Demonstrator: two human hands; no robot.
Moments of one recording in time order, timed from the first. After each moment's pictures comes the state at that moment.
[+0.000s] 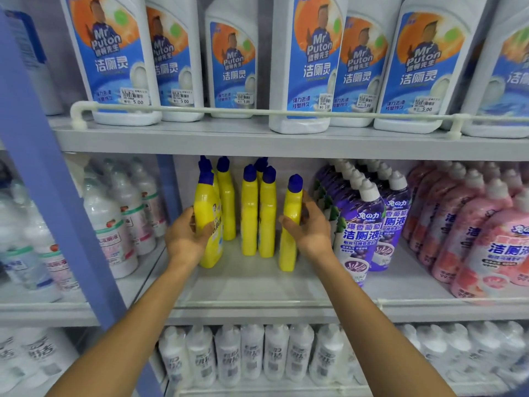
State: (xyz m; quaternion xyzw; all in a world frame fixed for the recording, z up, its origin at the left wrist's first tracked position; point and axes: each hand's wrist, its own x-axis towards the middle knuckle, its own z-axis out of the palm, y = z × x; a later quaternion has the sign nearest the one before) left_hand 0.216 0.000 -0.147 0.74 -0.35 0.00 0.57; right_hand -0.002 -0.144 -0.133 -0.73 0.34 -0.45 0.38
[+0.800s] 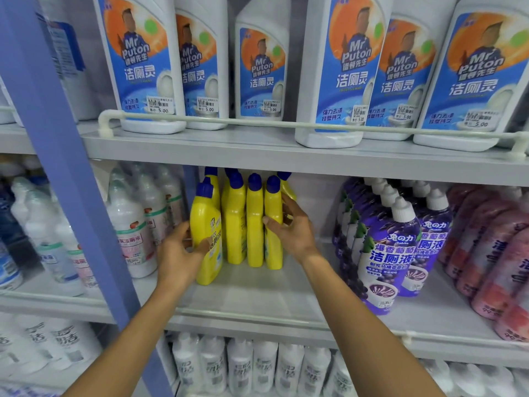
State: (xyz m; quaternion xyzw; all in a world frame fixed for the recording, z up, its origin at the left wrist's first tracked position) left_hand 0.228 0.046 -0.151 0.74 -0.33 0.03 0.59; right_hand 0.076 -0.157 -0.132 -0.75 0.24 -0.42 0.46
